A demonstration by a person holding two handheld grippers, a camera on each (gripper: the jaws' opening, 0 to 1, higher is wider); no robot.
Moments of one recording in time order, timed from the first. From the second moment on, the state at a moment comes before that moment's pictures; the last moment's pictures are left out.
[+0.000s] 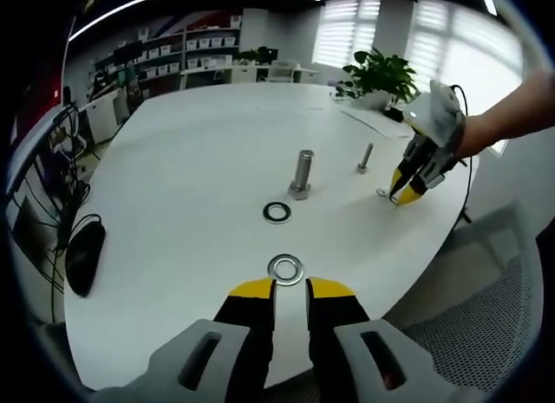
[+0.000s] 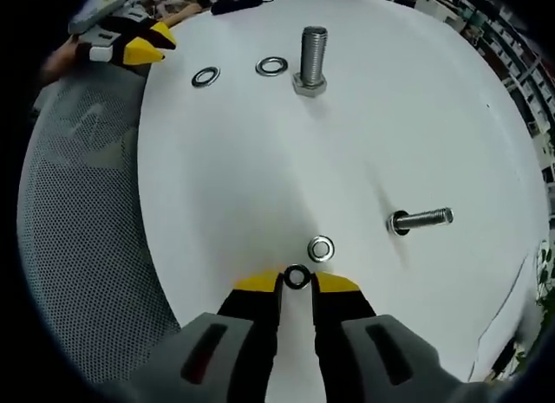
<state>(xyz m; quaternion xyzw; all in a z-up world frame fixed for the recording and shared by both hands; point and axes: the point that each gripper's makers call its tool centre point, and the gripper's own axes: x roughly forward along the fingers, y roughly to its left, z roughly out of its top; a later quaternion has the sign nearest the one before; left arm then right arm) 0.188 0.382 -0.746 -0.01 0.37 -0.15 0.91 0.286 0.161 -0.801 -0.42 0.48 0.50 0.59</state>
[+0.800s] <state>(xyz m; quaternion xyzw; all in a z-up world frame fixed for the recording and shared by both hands) 0.188 0.381 -0.750 -0.01 0.38 -0.15 0.91 0.287 0.161 -0.800 -0.45 0.49 0.47 0.58</state>
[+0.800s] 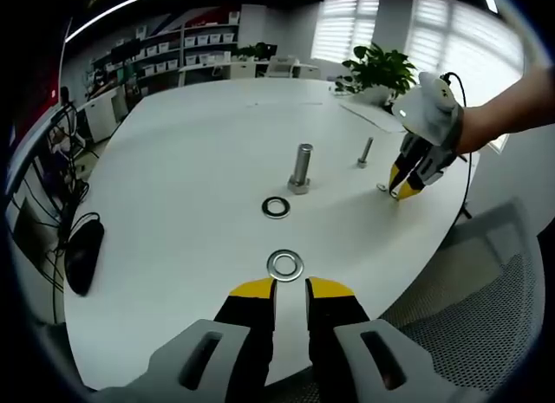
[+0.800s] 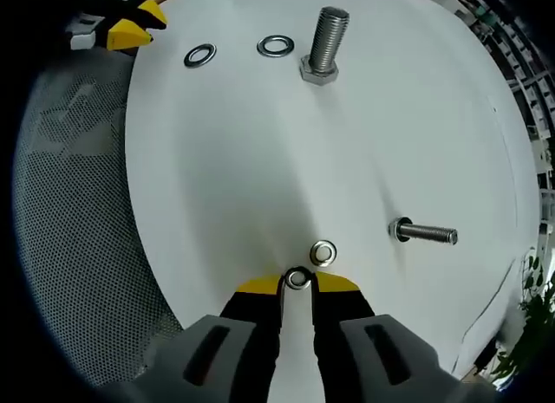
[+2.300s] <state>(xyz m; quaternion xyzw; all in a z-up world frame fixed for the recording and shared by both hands) 0.185 0.380 -0.754 -0.01 0.39 -0.15 0.91 0.339 0.166 -0.746 -0.35 0.47 0.49 0.65</state>
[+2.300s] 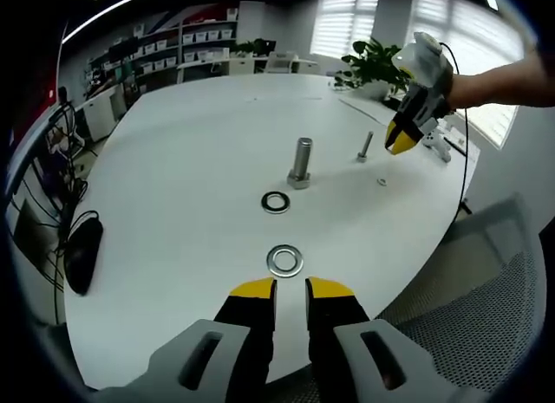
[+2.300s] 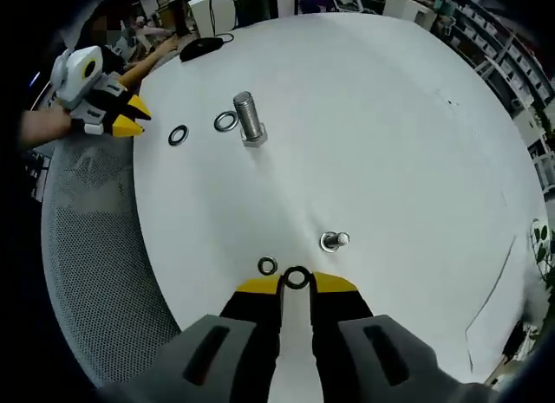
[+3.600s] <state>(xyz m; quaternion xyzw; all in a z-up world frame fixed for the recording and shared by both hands) 0.186 0.383 -0.753 0.00 0.39 -0.15 0.91 0.372 0.183 -0.737 -0.38 0.42 0.48 0.67</state>
